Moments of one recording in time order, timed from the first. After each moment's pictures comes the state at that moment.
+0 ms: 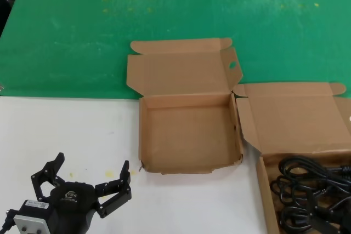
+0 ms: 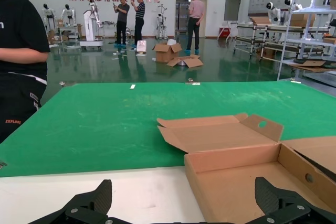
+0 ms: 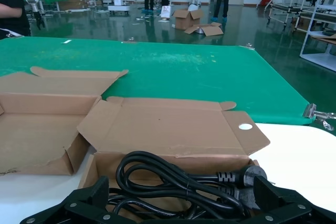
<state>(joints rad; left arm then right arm) -0.05 -0.29 1.63 -1.57 -1.78 0.03 -0.01 0.00 0.30 -1.60 1.60 1.80 0.00 0.00</state>
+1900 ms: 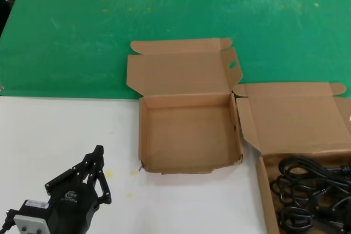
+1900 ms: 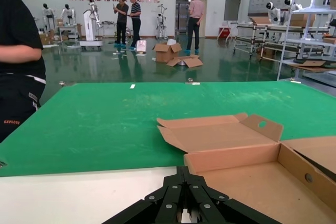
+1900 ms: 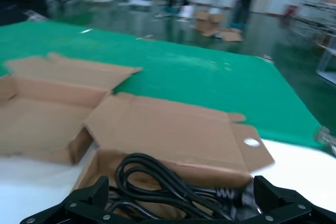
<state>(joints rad) -0.05 -0.29 1.63 -1.57 -1.78 0.03 -0.01 0.02 0.46 -1.70 1.62 1.87 0.06 -0.04</state>
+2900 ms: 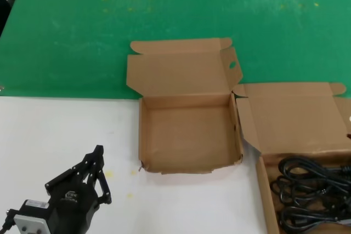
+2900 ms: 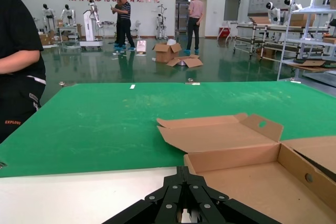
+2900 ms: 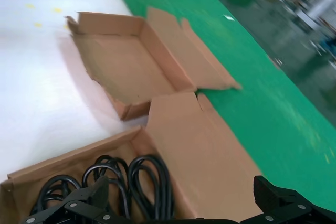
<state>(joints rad) -0.05 -0.29 1.63 -1.57 -1.78 0.03 -0.01 0.87 1.22 -2.71 1.61 2.57 -0.02 -0.61</state>
